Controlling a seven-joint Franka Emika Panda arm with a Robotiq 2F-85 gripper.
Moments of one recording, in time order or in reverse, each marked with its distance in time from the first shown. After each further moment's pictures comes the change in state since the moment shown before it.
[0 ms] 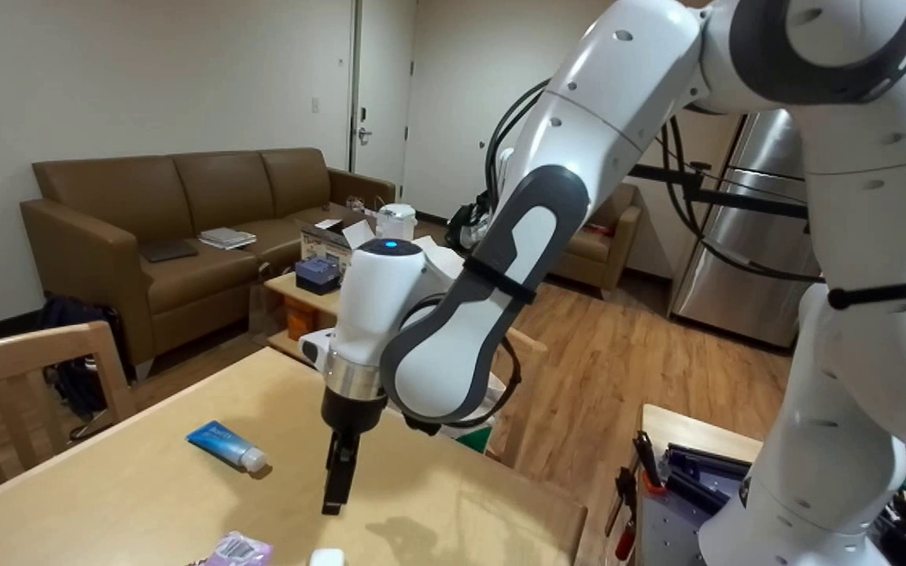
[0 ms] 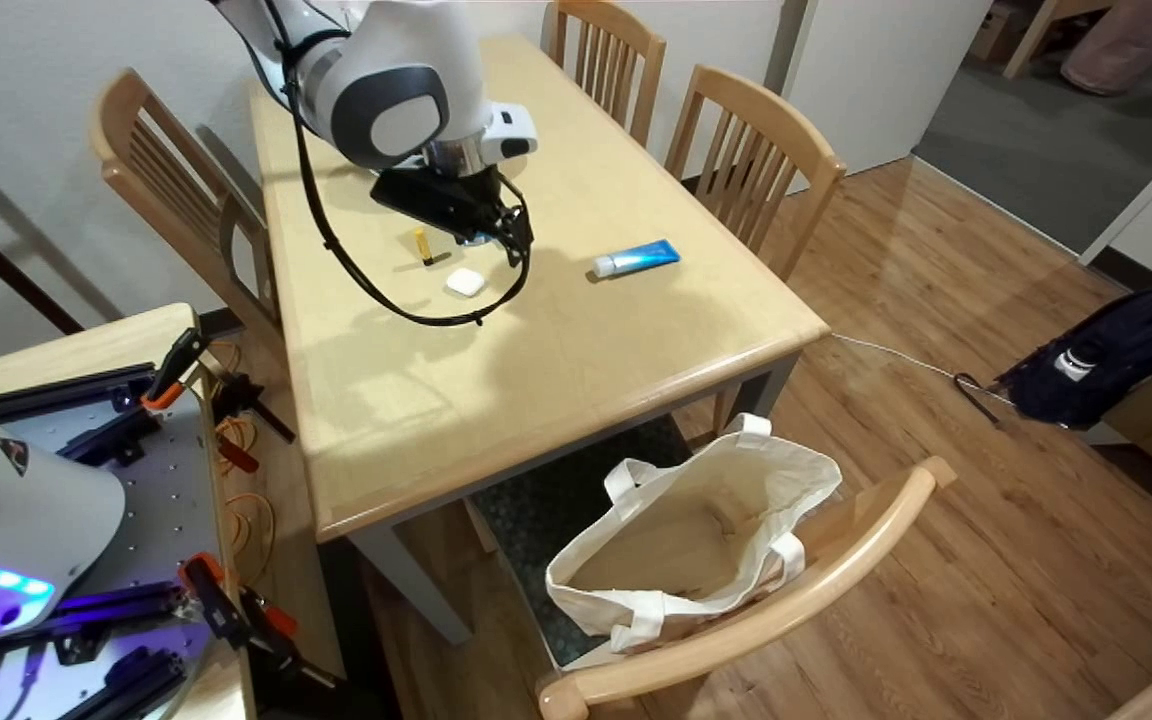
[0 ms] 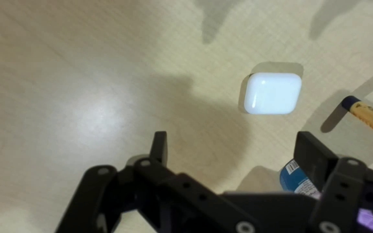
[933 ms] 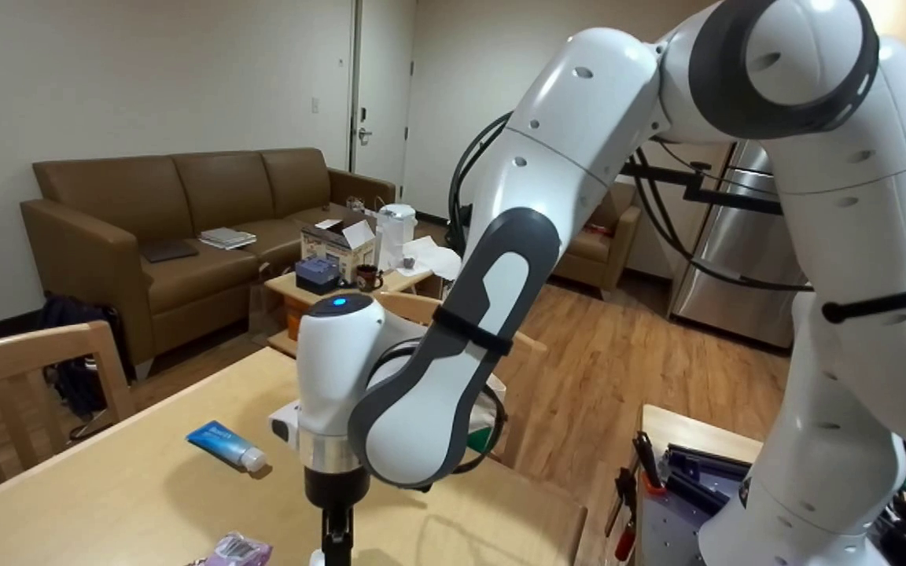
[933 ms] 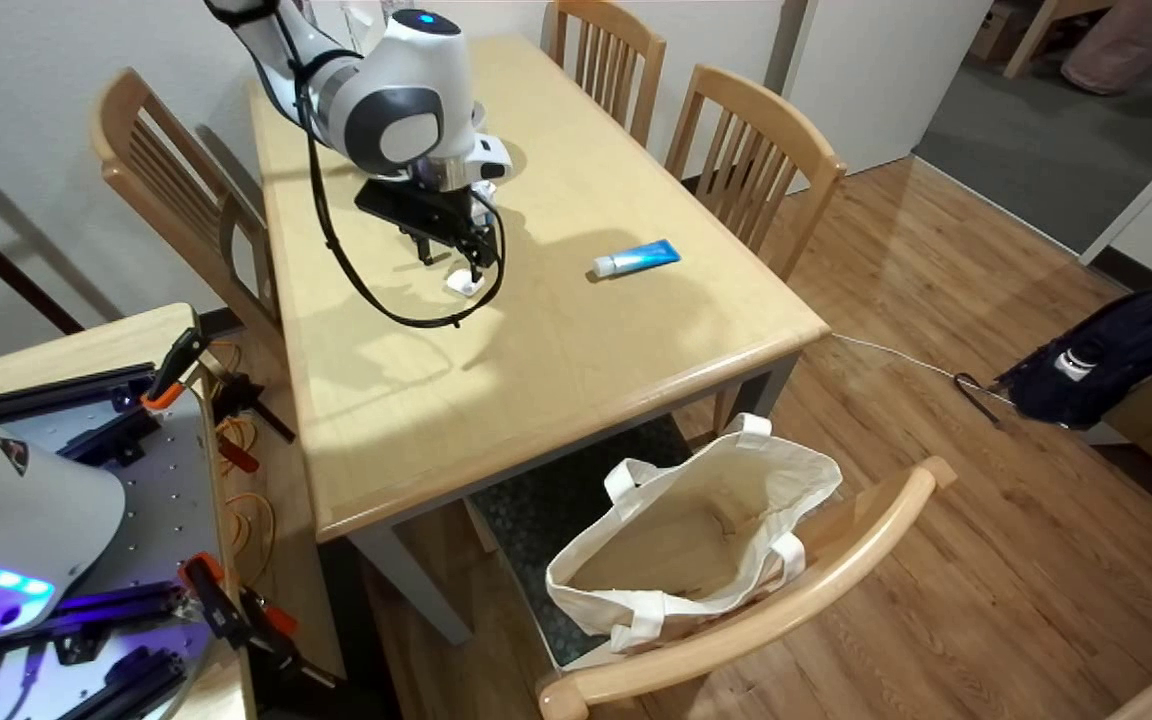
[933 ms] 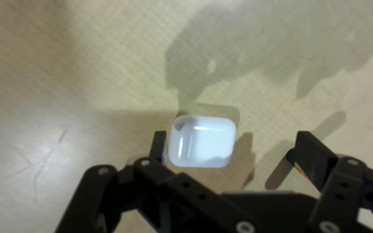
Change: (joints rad) arm 0.093 0.128 0.013 0.100 -0.009 -0.162 0.012
